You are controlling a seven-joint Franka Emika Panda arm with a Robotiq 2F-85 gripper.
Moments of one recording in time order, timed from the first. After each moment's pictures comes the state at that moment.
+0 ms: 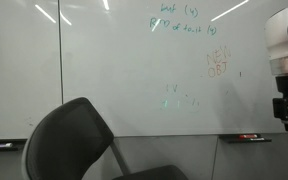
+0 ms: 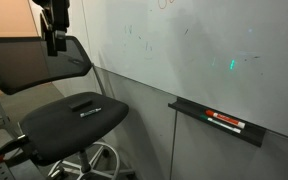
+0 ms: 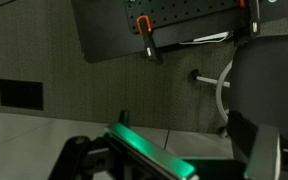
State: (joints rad) arm -0.07 -0.57 0.14 -2.61 -0.14 1.83 0.27
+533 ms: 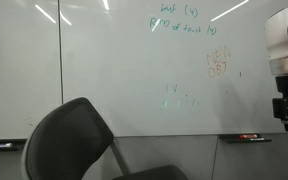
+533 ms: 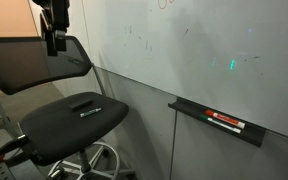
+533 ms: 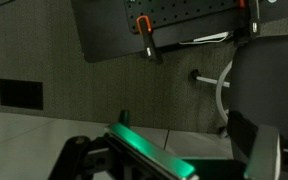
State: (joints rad) arm -0.07 -0.57 0.14 -2.61 -0.14 1.83 0.27
